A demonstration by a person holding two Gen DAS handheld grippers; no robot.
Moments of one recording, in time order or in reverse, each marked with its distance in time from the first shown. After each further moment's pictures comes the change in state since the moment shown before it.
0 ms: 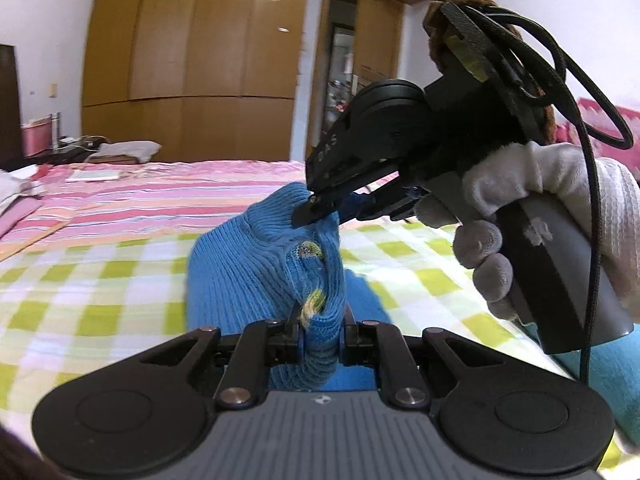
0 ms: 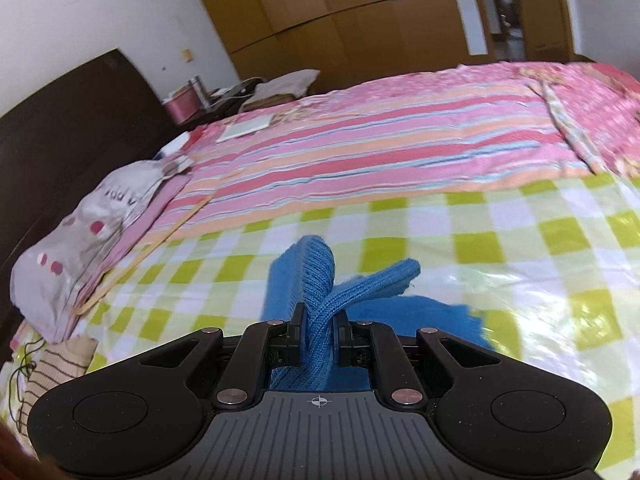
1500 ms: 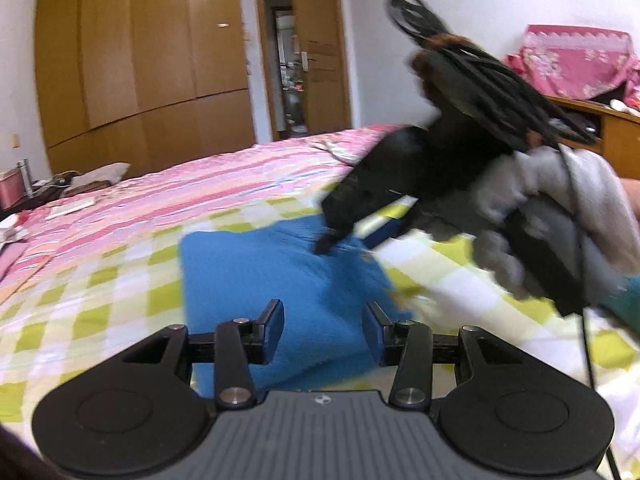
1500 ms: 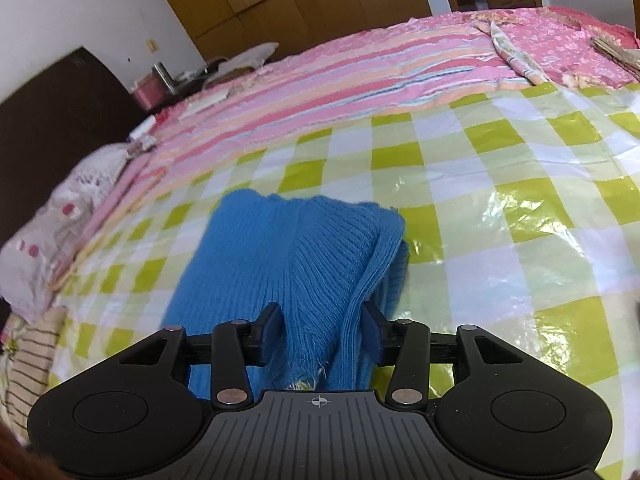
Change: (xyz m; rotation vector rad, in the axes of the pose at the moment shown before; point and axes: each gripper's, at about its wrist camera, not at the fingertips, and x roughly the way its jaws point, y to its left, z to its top) left arm -0.026 -0.032 -0.031 0.212 0.060 0.000; right arm -0.005 -0.069 -0.069 0.080 0.076 -0.038
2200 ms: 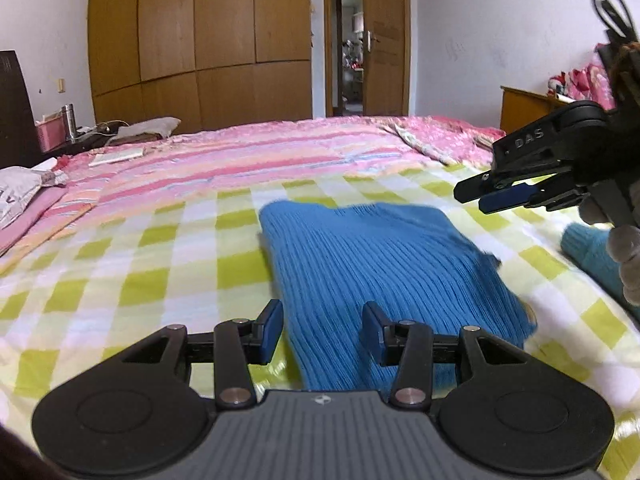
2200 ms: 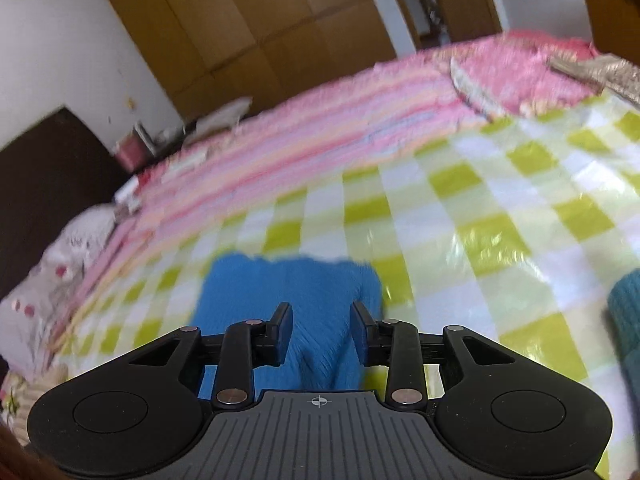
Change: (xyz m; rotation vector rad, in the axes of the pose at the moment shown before) left arm 0.028 0.070 0.001 -0.144 0.067 0.095; right arm -0.036 -0.005 0.006 0.099 -0.188 -0.027
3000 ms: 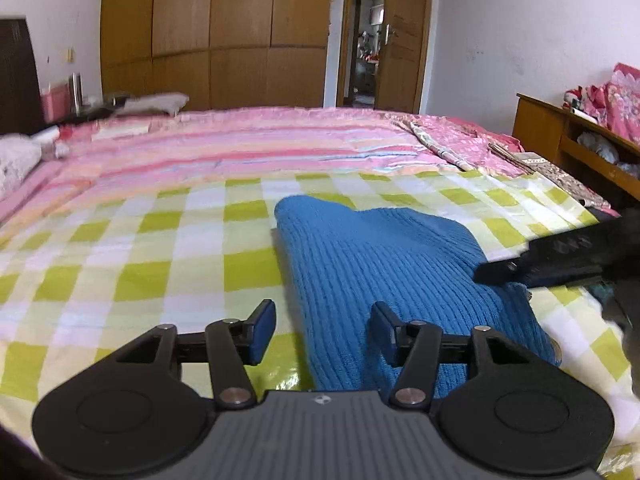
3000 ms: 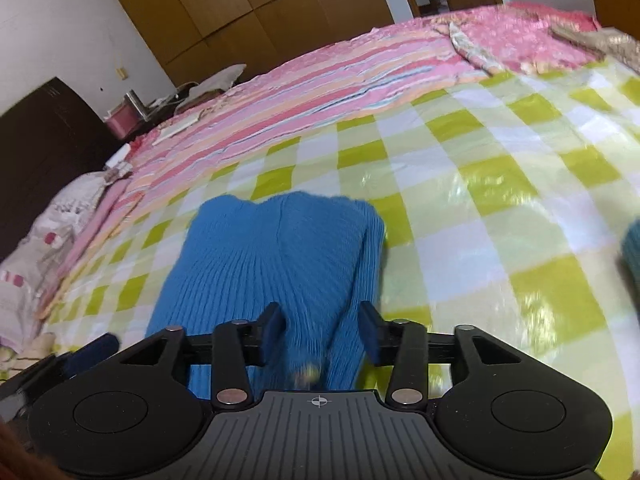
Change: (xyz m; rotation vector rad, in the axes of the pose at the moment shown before) left arm 0.027 0.025 0.011 -0.099 0.061 -0.026; right arm 0.021 -0.007 -0.033 0.001 0.124 -0.018
